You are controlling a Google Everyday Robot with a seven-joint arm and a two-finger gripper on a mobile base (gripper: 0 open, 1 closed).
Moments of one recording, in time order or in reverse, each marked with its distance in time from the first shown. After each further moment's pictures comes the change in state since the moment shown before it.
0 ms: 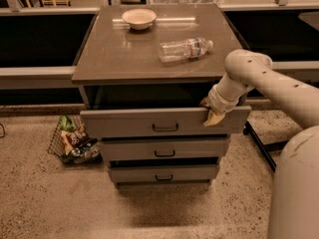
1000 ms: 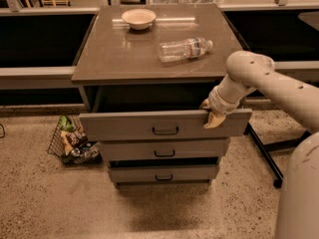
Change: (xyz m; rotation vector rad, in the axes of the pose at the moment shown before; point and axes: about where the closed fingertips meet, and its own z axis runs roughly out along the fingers) arm -0.008 0.010 -0.003 -0.001 -0.009 0.003
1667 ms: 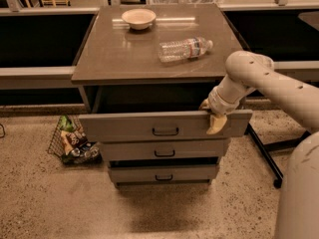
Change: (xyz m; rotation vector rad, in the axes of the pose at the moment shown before) arm 0.000 0.000 0.000 0.000 0.000 0.000
